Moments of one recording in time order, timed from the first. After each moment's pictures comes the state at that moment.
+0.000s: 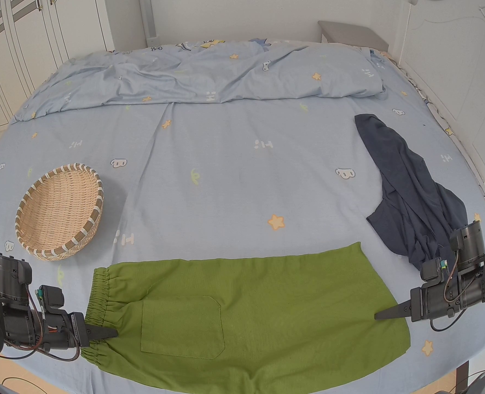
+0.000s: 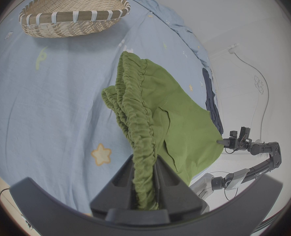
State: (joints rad) left arm 0.03 1.40 -0.24 -0.28 -0.56 -0.32; right arm 0.16 1.61 -0.44 -0.19 0.65 0.24
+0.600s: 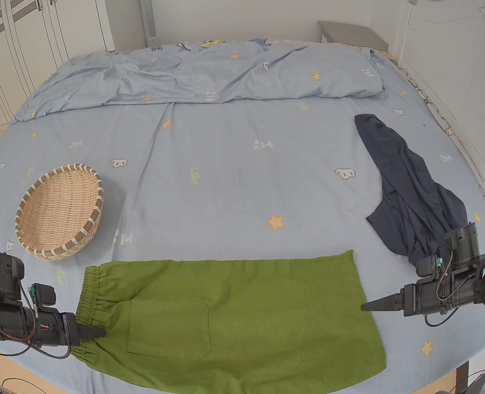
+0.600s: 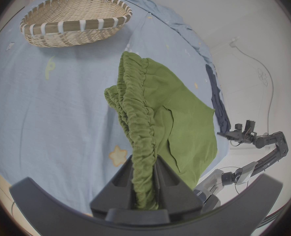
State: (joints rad) left arm 0.13 1.40 -0.28 -0.17 -0.56 -0.15; right arm 0.16 1.68 -0.41 -0.36 0.60 0.25
